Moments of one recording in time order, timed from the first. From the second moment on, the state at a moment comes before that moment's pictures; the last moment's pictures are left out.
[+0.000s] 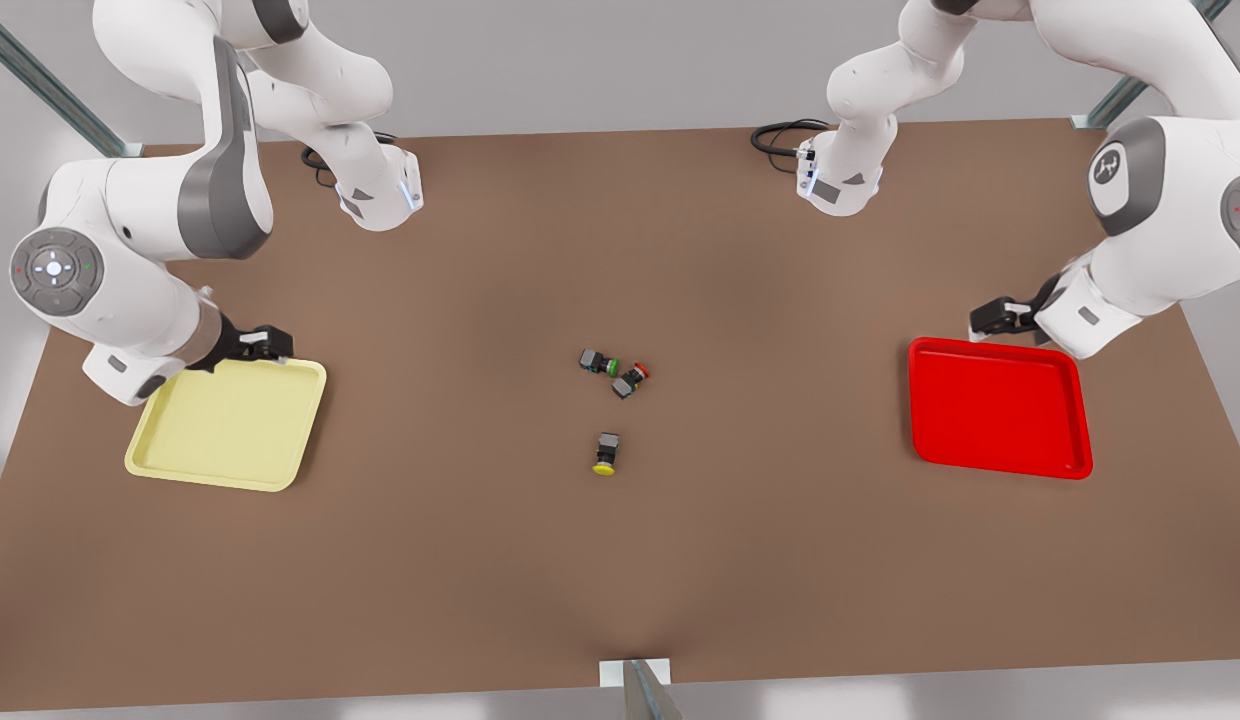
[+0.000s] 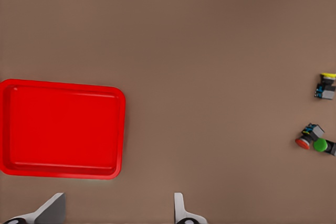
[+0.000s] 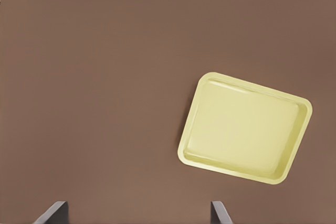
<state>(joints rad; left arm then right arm) 0.35 0.18 -0.40 -1.41 0.01 1.47 0.02 0.13 0.20 -0.04 -1.37 -0.07 1.41 -0.03</state>
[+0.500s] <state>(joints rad) -0.44 0.83 -0.40 -1.33 0.08 1.99 -0.11 0.27 0.33 -0.04 -1.38 -0.08 1.50 -0.04</state>
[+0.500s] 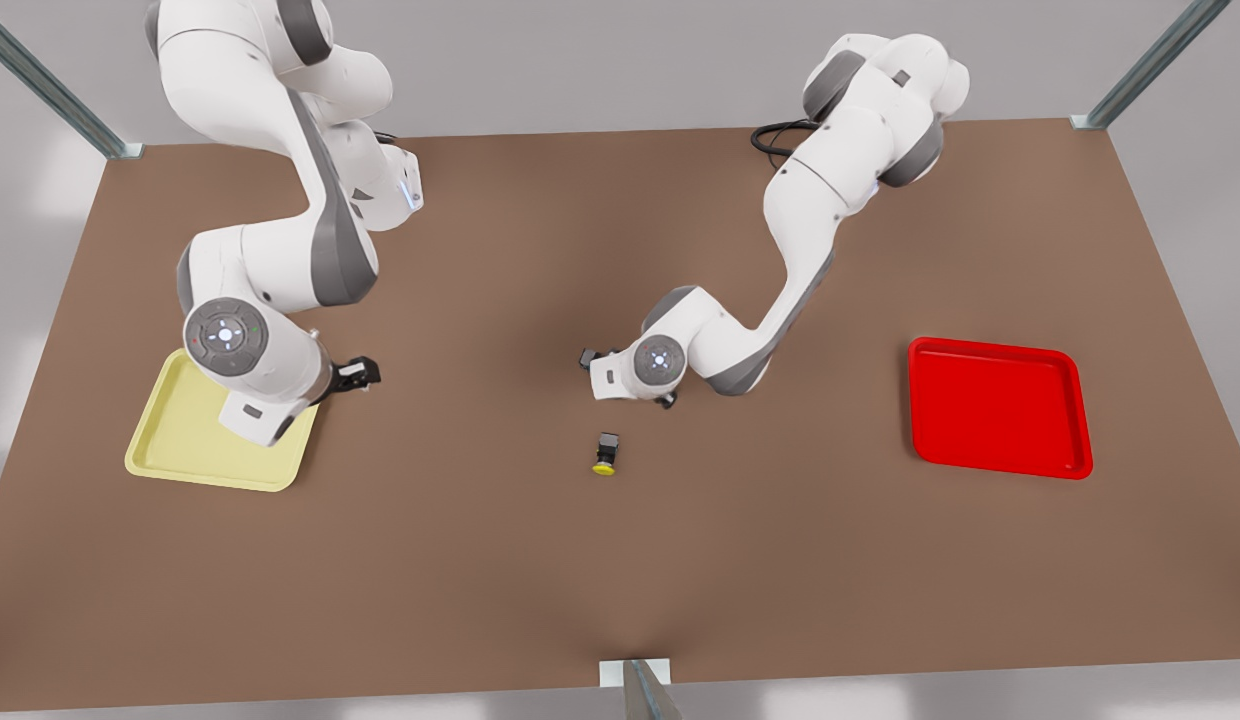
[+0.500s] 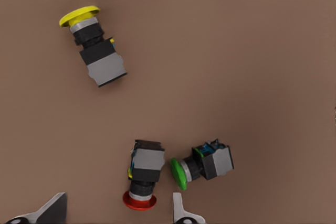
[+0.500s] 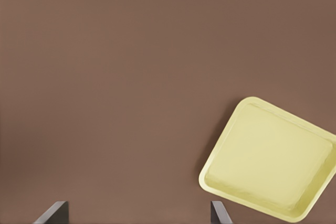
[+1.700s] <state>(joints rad) -0.52 0.89 -0.36 -1.39 0.23 2.18 -0.10 0.27 0.36 -0.05 -1.39 -0.08 1.53 -0.04</state>
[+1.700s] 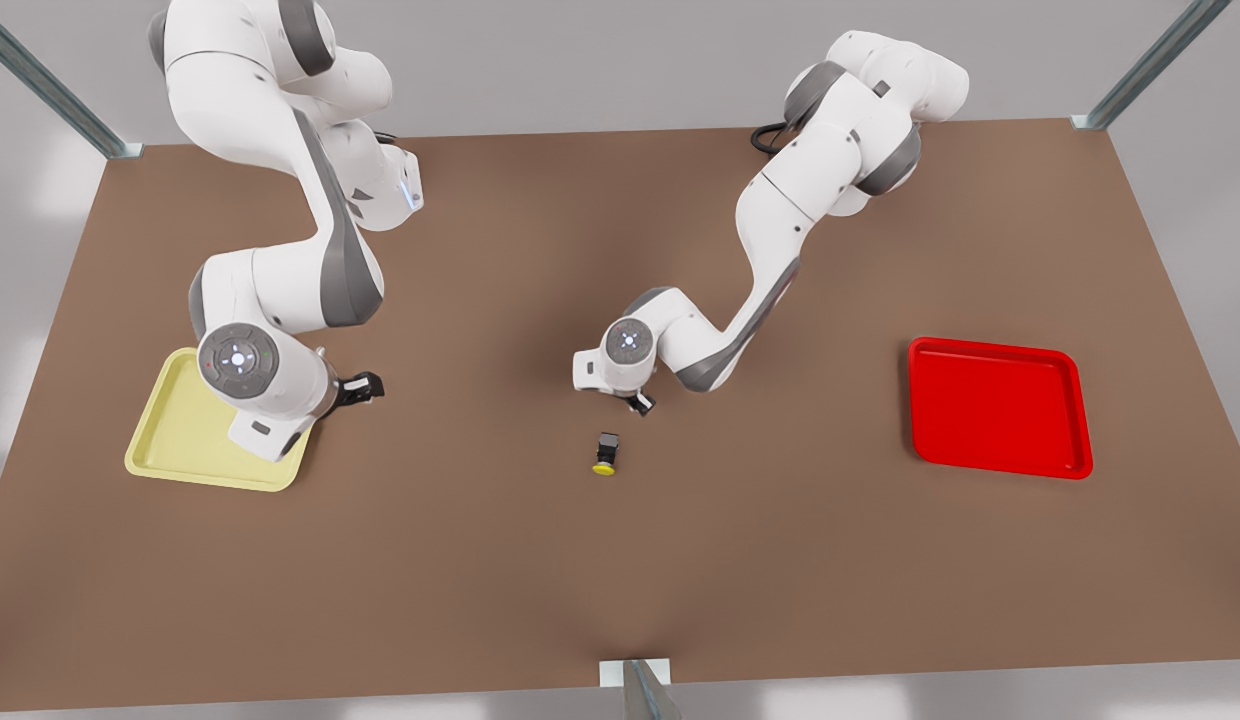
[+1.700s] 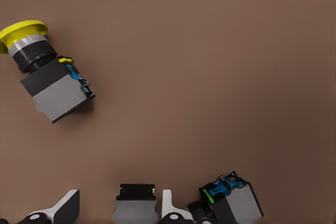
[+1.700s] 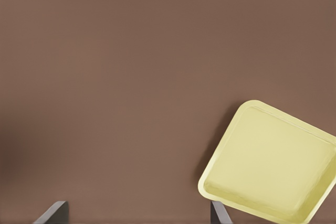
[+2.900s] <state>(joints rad) -0.50 0.89 -0.36 -1.45 0.25 2.19 -0.11 0.27 0.37 -0.06 -1.40 -0.08 1.54 -0.05</state>
